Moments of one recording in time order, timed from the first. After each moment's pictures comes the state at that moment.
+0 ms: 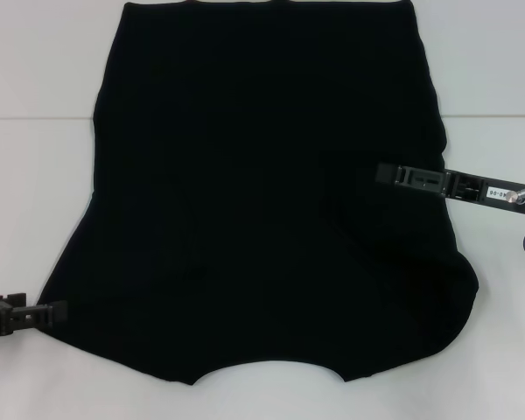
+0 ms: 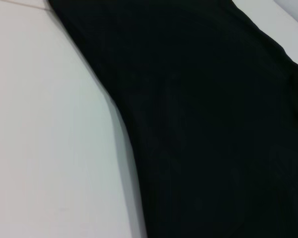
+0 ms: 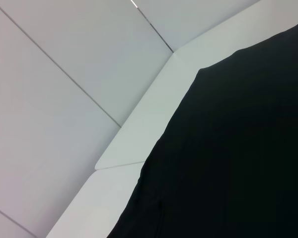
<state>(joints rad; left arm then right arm) -0.43 -2.06 0.24 0.83 2.49 1.50 -1.78 0.64 2.04 -0.65 -0.51 -1.92 -1.27 1.91</state>
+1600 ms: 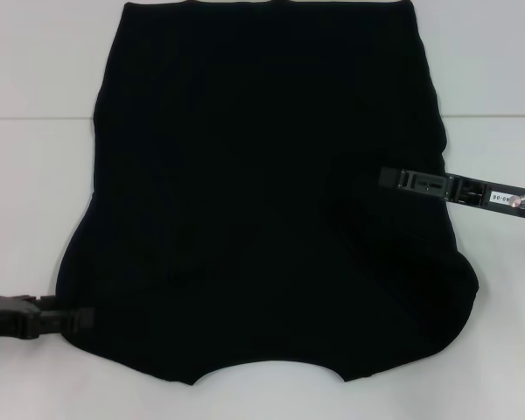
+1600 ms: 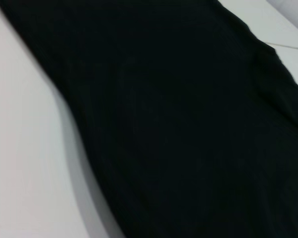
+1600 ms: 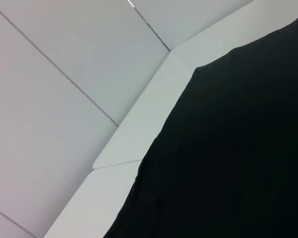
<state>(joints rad) -0.46 -2.07 0.32 0.83 2.49 1.53 -1.78 0.63 2.04 -0.65 -0.51 -1.92 -1.27 1.91</state>
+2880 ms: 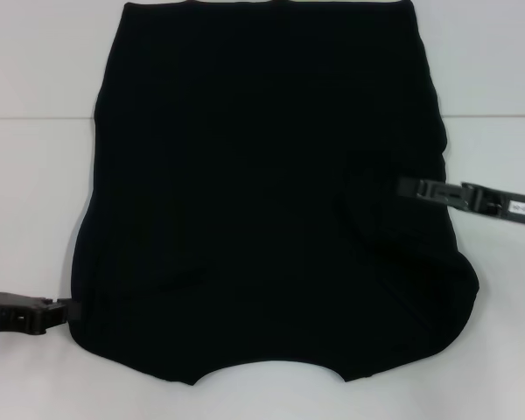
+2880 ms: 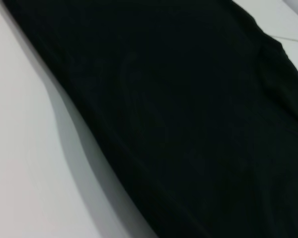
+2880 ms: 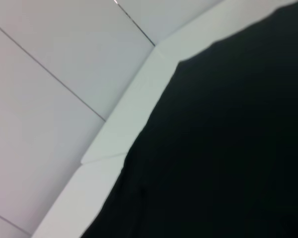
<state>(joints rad) -0.48 -2.07 0.34 0.82 2.51 1.52 -1.82 0.60 2.01 -0.65 -0.51 -1.94 -1.29 1.95</state>
